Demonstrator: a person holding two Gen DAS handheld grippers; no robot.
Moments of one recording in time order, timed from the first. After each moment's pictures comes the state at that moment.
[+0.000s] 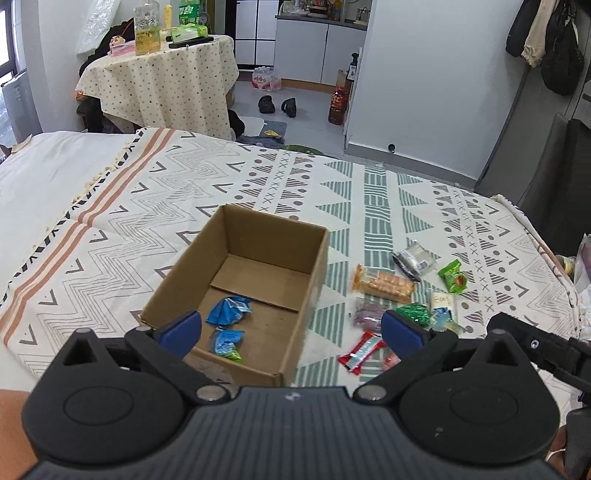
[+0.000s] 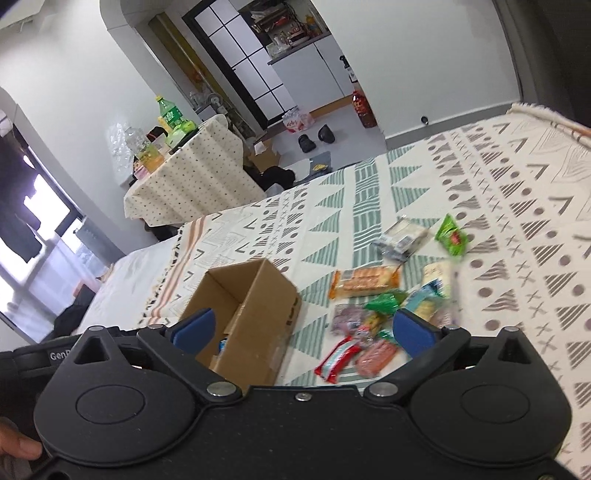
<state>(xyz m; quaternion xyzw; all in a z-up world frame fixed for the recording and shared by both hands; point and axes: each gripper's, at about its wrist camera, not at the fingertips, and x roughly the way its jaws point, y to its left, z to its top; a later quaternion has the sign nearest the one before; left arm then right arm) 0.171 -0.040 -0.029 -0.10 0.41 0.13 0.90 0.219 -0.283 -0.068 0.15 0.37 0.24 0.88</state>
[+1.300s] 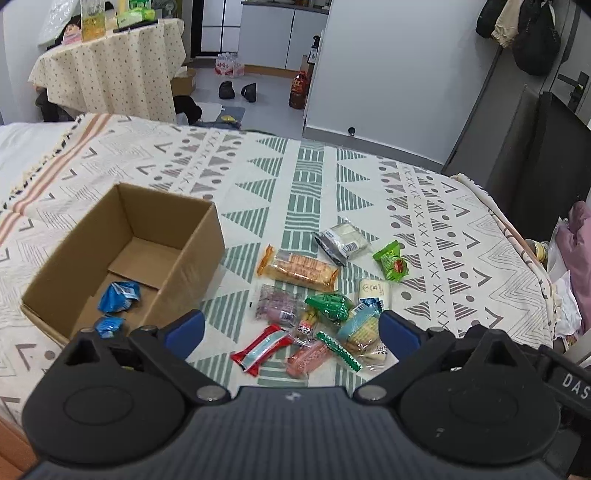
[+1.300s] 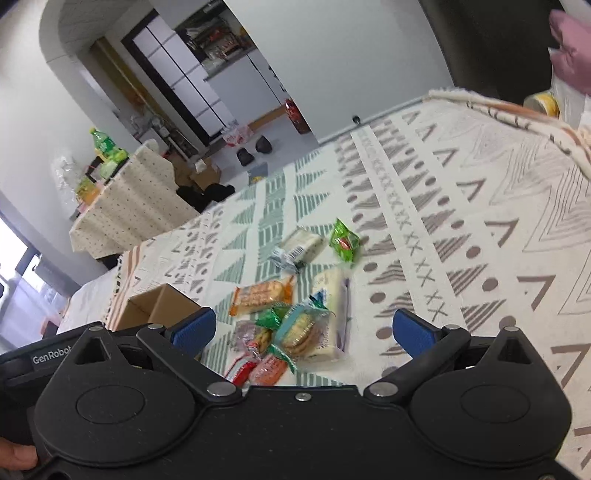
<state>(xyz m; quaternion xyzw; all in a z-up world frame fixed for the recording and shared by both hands) 0.226 -0.128 -0.073 -0.12 0.43 0.08 0.89 0.252 -0.366 -0.116 0.20 0.40 0.15 0.88</state>
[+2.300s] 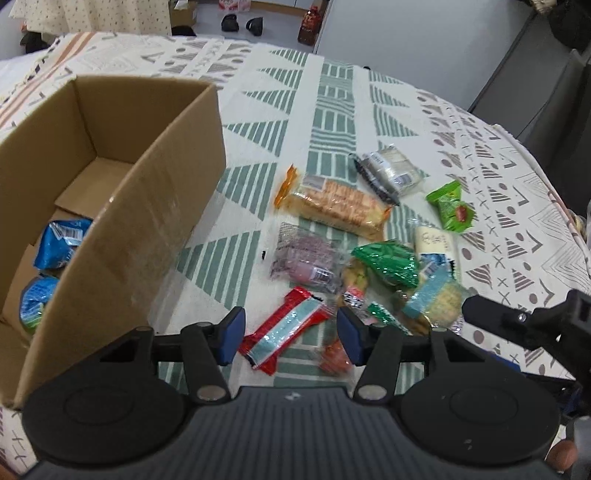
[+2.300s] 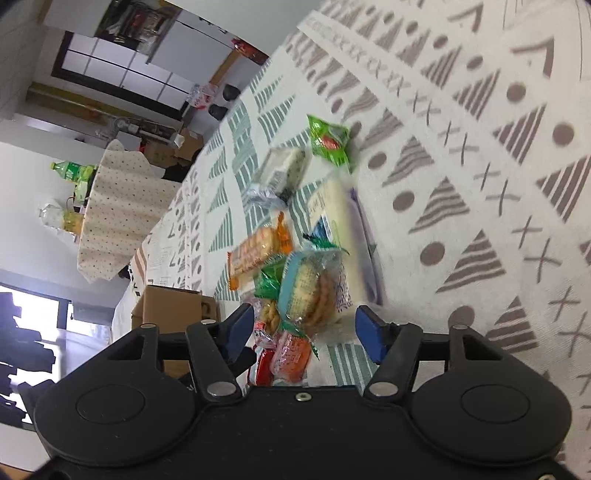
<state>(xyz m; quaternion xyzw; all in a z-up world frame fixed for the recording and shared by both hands) 0.276 -0.095 -0.184 -0.15 0.51 0.07 0.84 0.305 -0.345 -0.207 0.36 0.52 0.15 0.76</state>
